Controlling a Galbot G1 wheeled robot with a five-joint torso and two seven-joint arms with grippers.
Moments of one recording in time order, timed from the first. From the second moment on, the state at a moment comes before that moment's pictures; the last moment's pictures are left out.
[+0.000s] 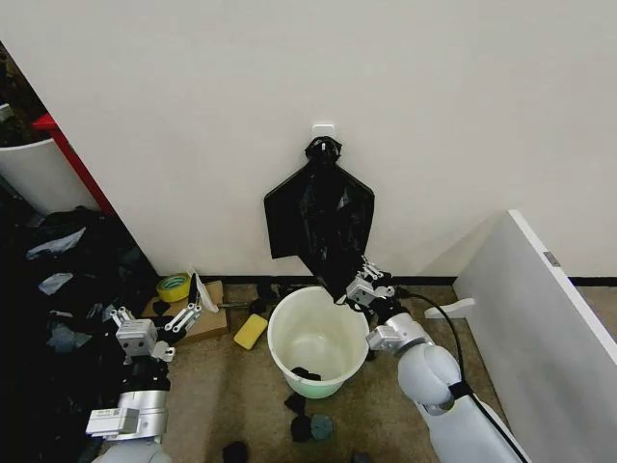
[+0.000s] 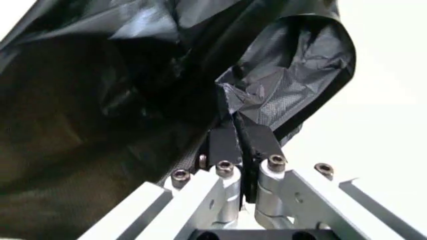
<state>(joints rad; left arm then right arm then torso) 1.69 -1.41 -0.63 -2.24 -0.13 -0.30 -0.08 -1.19 1.25 0.21 1.91 -0.60 -0.04 0.04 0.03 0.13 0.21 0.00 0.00</state>
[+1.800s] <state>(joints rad) 0.71 -0.88 -0.21 -1.59 0.16 -0.45 0.68 -1.18 1.30 0.12 2.07 0.48 0.04 -0.04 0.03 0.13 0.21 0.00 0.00</state>
